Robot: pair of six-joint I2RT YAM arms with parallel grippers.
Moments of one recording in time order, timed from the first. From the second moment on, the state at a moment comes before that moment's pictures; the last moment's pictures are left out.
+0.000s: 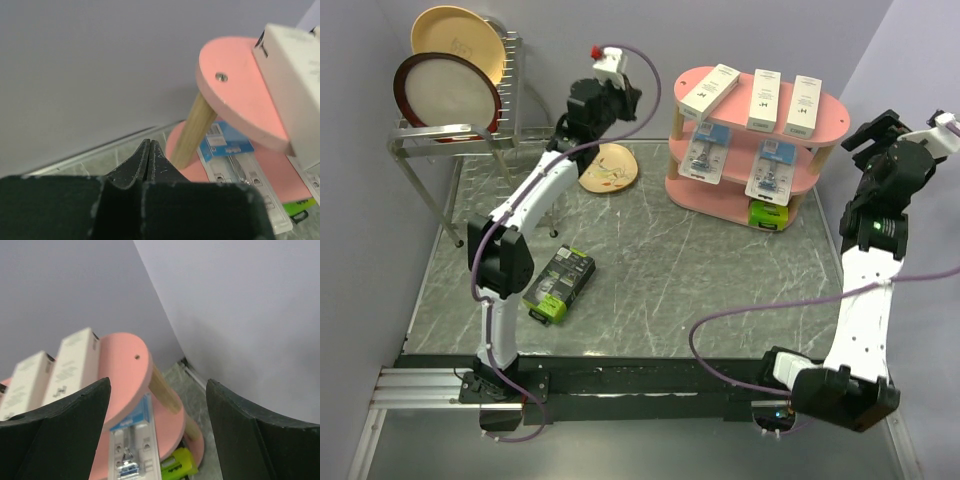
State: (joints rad) left arm -0.46 2.07 2.06 0.10 0.07 -0.19; right arm -0.34 1.11 1.35 -0.18 0.21 0.36
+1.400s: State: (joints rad) left arm -0.61 1.92 1.83 0.13 0.18 -0.27; right arm -0.37 1.07 1.23 -0.25 0.11 0.43
